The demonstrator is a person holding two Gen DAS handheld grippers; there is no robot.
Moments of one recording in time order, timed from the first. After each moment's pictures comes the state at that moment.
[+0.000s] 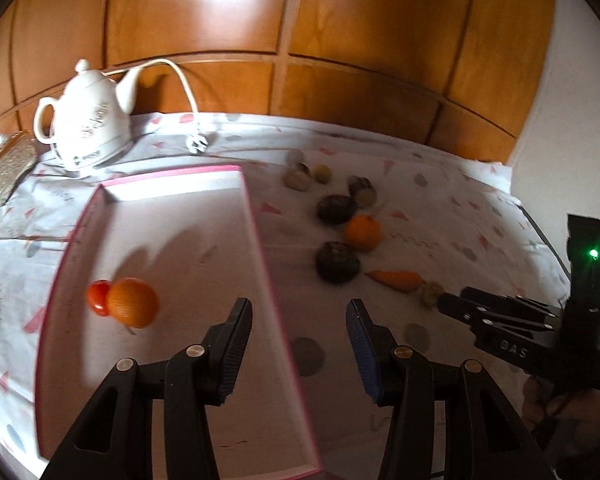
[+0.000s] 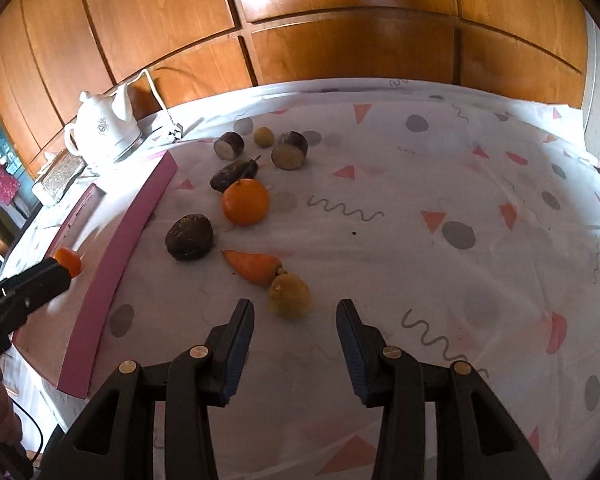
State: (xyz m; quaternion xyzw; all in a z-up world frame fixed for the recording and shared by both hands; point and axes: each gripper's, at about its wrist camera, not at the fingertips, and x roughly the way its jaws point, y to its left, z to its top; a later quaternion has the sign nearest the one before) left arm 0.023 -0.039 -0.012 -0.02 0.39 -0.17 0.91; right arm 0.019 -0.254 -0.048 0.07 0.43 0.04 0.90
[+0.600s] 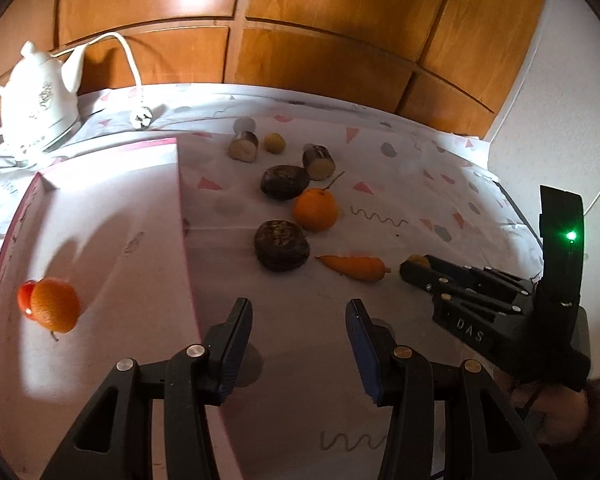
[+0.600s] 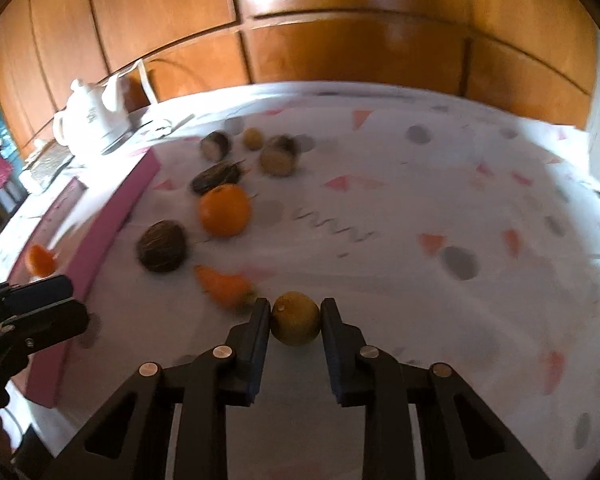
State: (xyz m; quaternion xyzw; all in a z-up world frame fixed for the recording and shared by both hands) left arm 0.042 -0.077 -0.028 -0.02 0.43 -0.22 0.87; right arm 0.042 -0.262 -0.055 0.03 0.42 0.02 0.91
